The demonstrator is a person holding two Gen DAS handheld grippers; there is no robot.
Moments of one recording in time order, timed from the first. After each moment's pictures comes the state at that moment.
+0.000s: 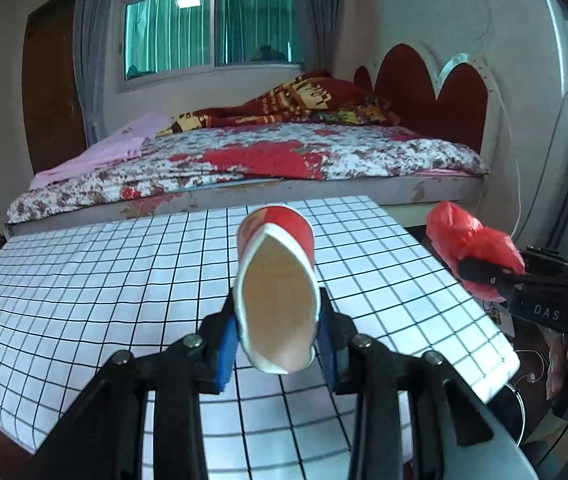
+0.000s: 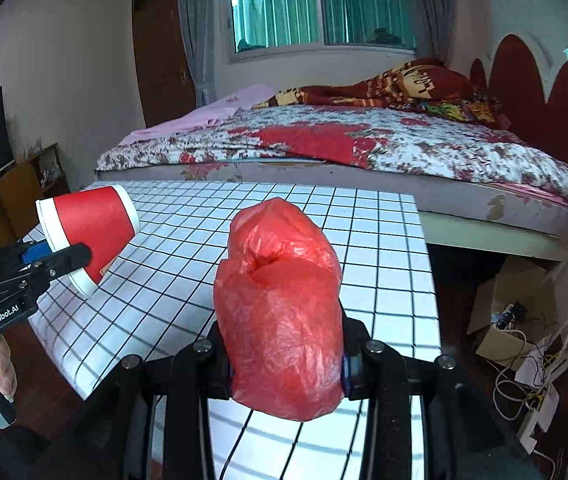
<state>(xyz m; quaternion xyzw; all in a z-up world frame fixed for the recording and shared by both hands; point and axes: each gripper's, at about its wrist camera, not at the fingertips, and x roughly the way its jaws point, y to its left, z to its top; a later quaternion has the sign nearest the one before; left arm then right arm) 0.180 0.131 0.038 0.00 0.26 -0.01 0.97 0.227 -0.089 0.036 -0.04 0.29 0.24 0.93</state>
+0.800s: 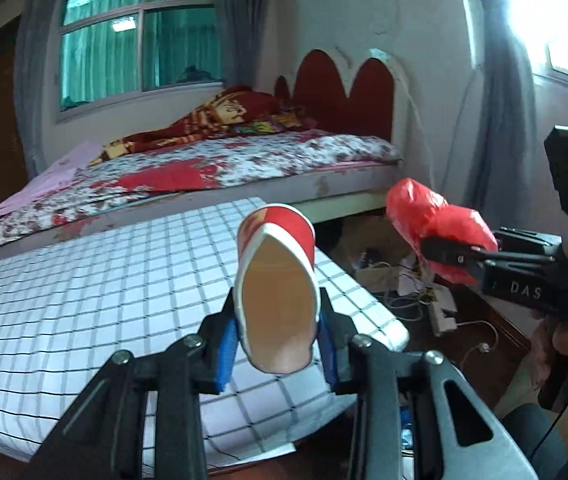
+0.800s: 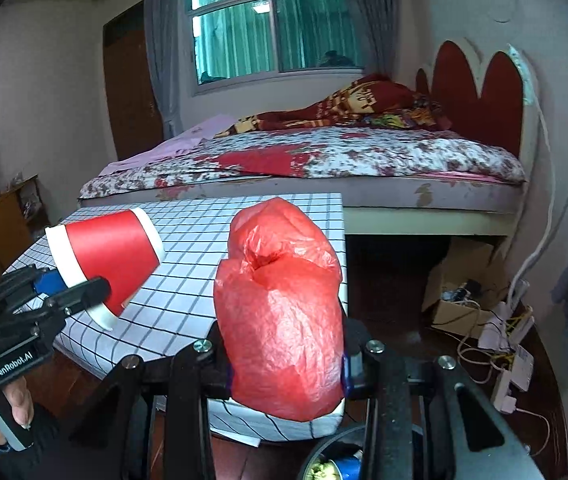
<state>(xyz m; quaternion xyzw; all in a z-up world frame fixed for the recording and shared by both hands) 0.110 0.013 0.029 0.04 0.24 -0.13 0.96 0.126 -0.195 0.041 -0.01 0.26 0.16 0.95</state>
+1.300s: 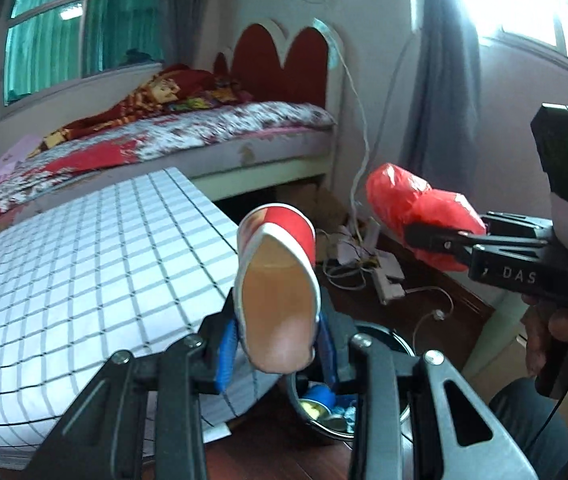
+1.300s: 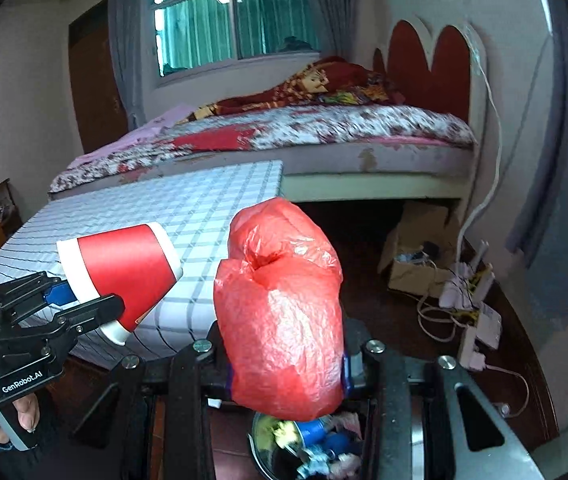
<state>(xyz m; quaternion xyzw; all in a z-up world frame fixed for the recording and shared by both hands) 0.089 -0.072 -0.016 0.05 0.28 -0.22 0.93 0.084 -0.278 -0.002 0.00 0.30 0.10 0.95</state>
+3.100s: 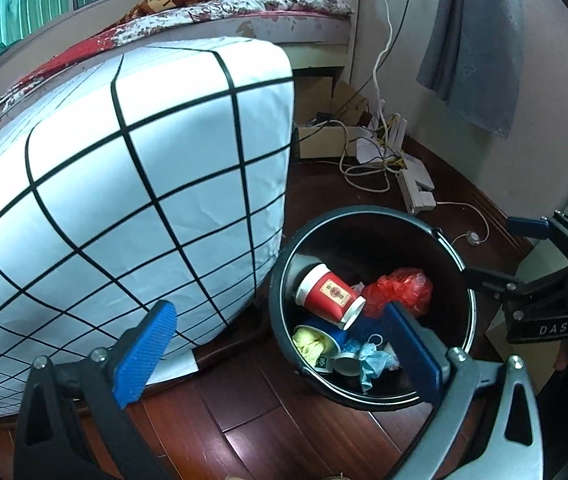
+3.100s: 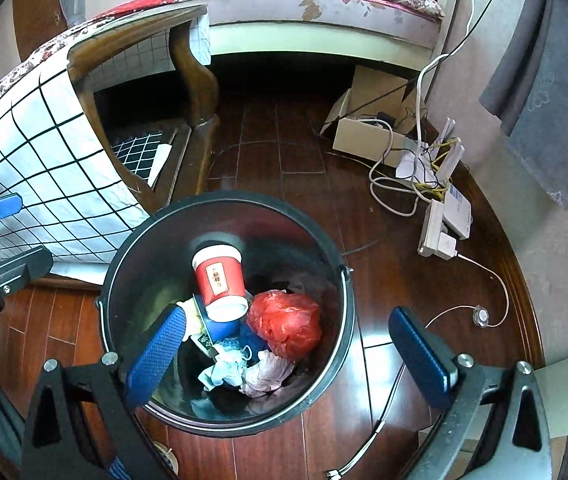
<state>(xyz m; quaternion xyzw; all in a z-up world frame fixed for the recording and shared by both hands) 0.112 -0.126 -0.158 0.08 0.42 -0.17 0.89 0.093 -0.339 -0.180 -0.05 0.46 0.02 0.89</state>
